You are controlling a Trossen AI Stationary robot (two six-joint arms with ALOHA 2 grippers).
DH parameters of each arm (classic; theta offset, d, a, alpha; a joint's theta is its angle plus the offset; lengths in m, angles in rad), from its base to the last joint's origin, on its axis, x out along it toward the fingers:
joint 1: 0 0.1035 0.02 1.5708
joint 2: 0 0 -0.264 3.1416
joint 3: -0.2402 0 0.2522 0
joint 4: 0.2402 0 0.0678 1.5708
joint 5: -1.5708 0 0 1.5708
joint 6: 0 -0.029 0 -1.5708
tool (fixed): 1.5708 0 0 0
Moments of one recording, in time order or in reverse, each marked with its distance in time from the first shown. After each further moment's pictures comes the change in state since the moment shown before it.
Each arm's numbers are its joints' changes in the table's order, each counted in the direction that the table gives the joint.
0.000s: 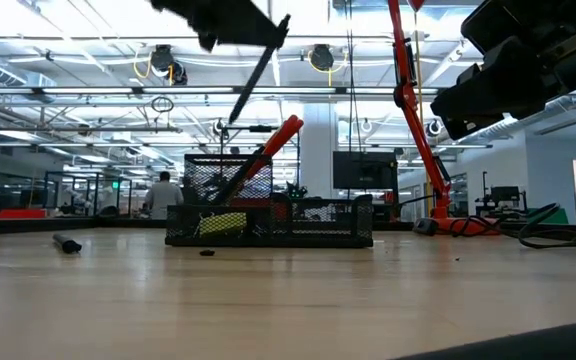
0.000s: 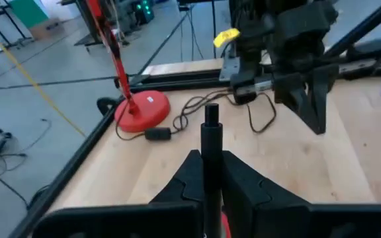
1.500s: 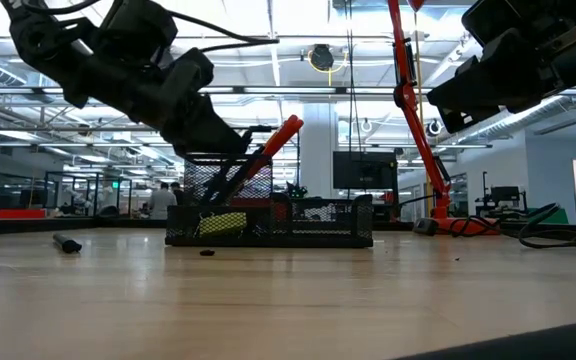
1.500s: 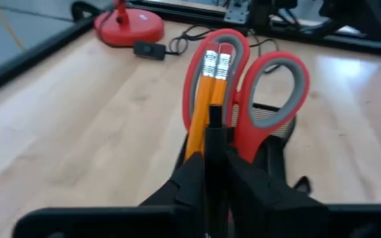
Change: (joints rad) left arm 0.252 -0.018 0.448 -0.416 -0.354 0.202; right arm 0.000 0.000 0.000 -0.040 -0.008 0.029
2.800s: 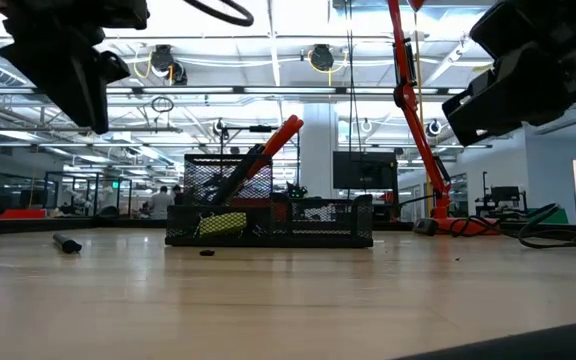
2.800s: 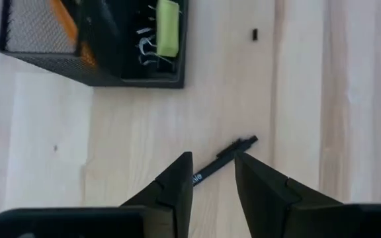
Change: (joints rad) left arm -0.473 0.107 -0.449 1.379 0.149 0.279; right arm 0.041 0.000 0.000 0.100 0.008 -0.045
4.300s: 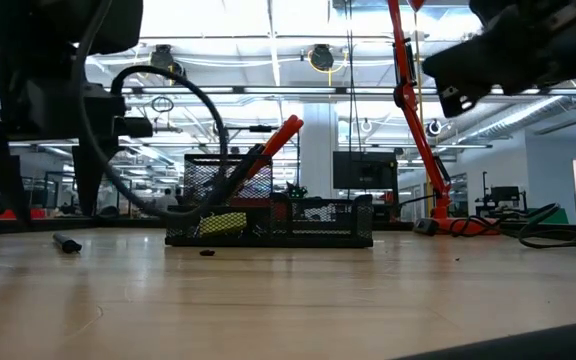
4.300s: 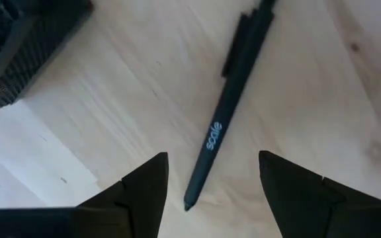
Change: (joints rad) left arm -0.008 -0.336 0.000 0.104 0.017 -0.592; right arm -0.021 0.000 0.030 -0.272 -0.056 0.065
